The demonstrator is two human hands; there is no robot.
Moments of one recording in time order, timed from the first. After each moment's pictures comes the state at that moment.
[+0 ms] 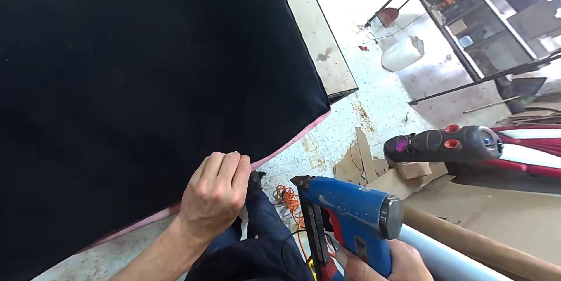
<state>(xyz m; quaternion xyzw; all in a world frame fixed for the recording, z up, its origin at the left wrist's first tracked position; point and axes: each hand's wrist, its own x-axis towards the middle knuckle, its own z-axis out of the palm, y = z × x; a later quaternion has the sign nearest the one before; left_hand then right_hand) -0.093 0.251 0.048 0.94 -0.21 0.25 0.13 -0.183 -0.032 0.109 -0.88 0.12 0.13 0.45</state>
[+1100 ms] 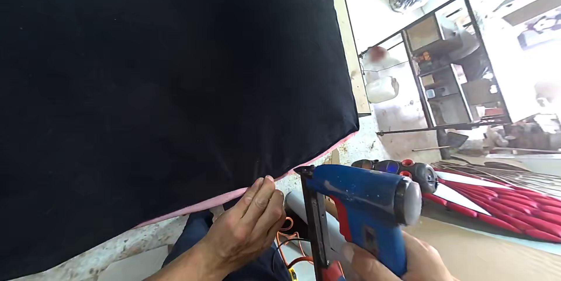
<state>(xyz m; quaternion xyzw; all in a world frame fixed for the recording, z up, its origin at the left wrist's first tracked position) -0.124 0.251 -0.035 0.91 -0.27 0.22 0.23 -0.135 0.051 0.151 -0.93 0.10 0.18 0.31</state>
